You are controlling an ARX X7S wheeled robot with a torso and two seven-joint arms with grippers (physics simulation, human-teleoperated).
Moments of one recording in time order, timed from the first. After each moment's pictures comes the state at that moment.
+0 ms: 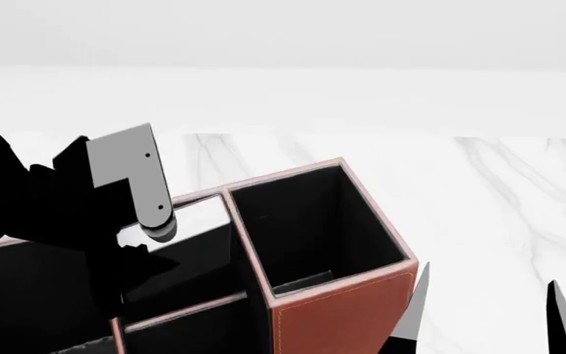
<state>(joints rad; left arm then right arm) -1.55 -0.50 1.41 -0.26 -0.76 -0.82 0.61 -0.11 0.40 -0.14 -0.71 0.24 0.16 0.50</state>
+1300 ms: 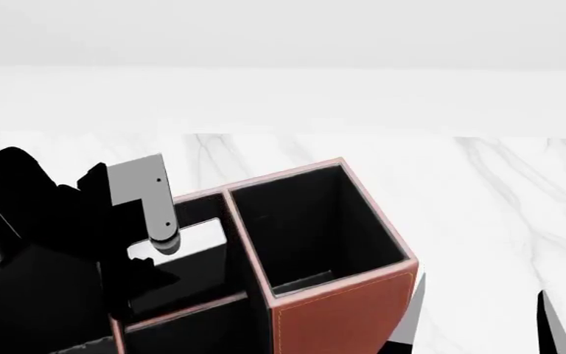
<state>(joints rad) -1.43 -0.31 1.48 -0.83 -0.59 -0.43 0.82 -0.10 0.40 -0.17 -0.63 0.23 0.14 0.51</state>
